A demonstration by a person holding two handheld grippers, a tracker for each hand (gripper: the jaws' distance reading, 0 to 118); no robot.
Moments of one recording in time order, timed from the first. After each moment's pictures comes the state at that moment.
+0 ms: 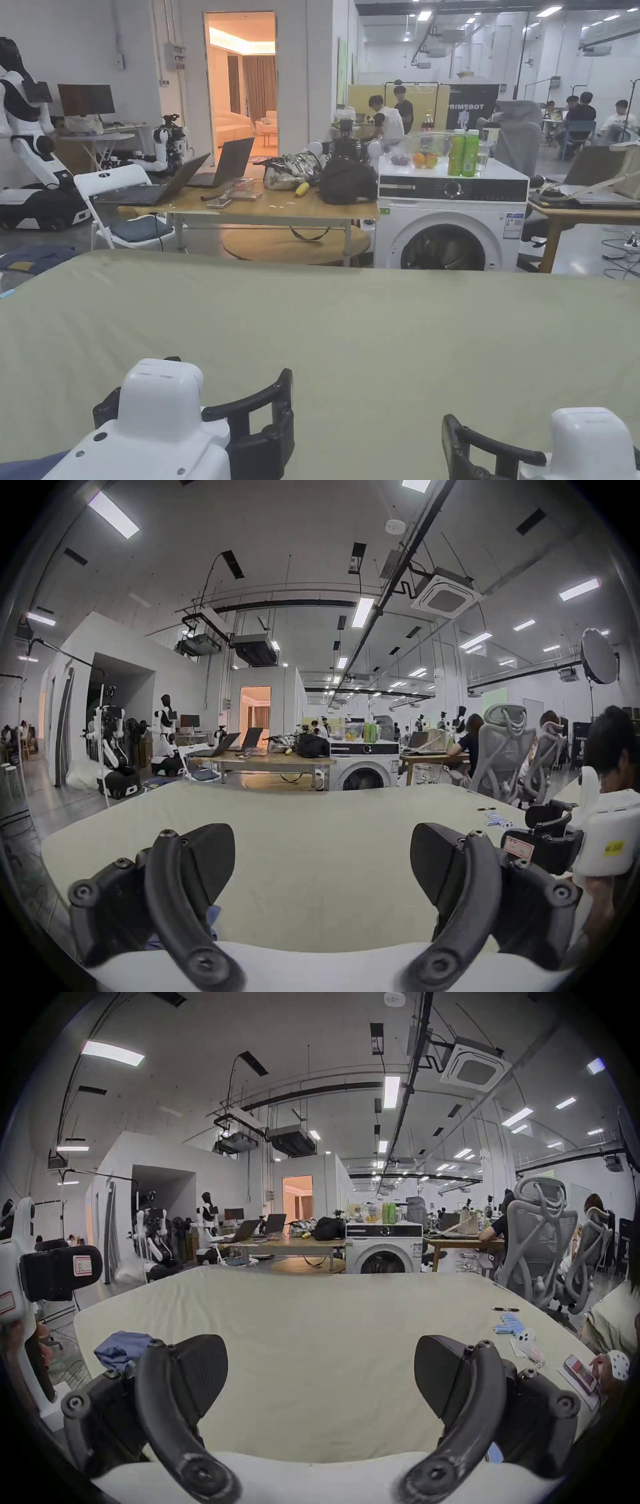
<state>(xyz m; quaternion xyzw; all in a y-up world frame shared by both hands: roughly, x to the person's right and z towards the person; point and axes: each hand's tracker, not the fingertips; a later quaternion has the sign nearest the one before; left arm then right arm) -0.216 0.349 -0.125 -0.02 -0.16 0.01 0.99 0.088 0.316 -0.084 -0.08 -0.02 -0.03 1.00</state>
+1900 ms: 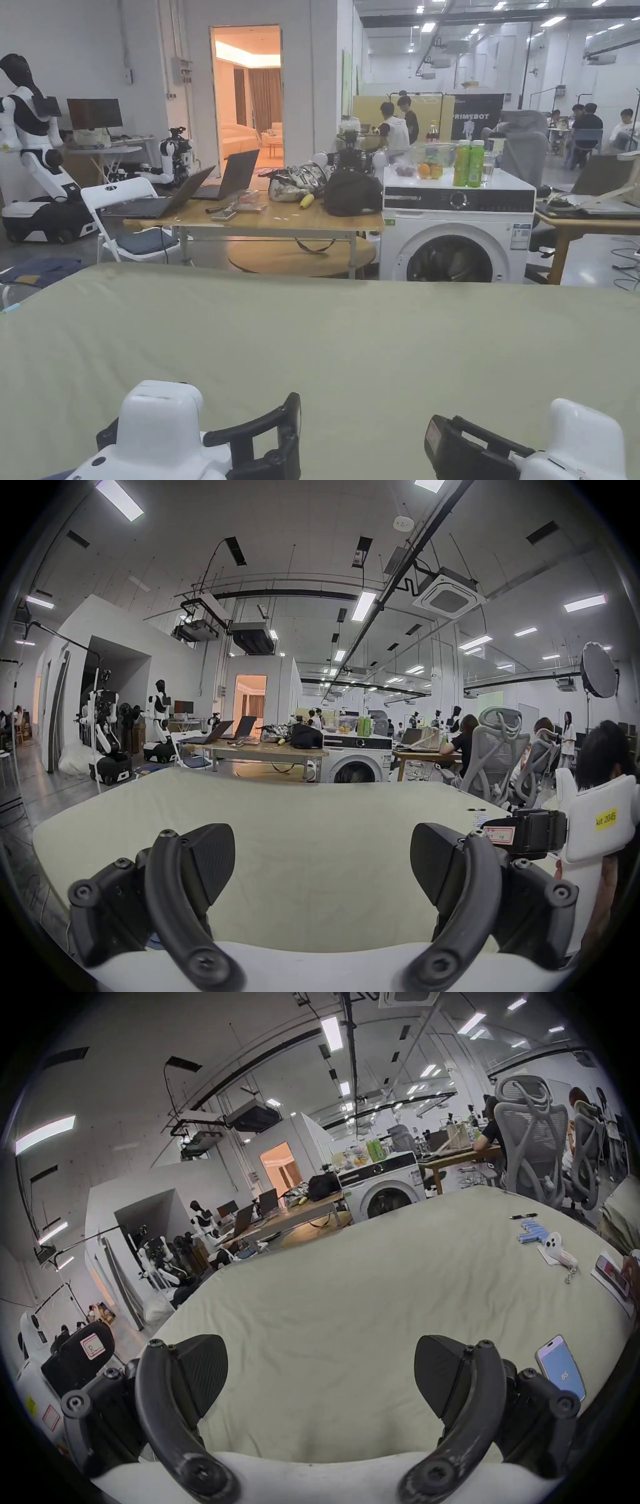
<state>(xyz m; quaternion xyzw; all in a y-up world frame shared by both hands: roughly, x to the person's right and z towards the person) -0.215 0.351 -0.126 -0.04 -0.18 0.03 0.98 0.083 0.337 -0.108 -0.18 -0.01 -0.21 0.96</state>
